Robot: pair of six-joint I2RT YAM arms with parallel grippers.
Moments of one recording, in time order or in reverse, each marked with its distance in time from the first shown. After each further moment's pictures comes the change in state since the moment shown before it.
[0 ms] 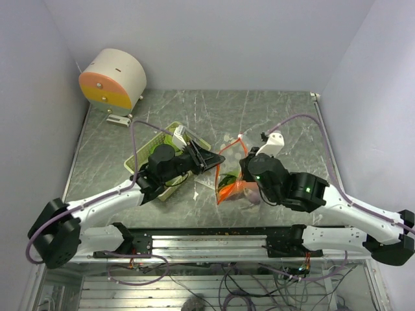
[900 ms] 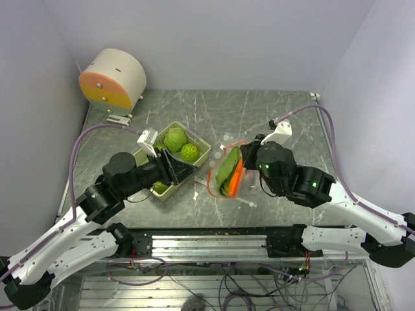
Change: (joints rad) left arm -0.001 -0.509 0.199 -0.771 -0.065 0.536; right arm -0.056 0.025 0.087 0.088 -0.013 -0.069
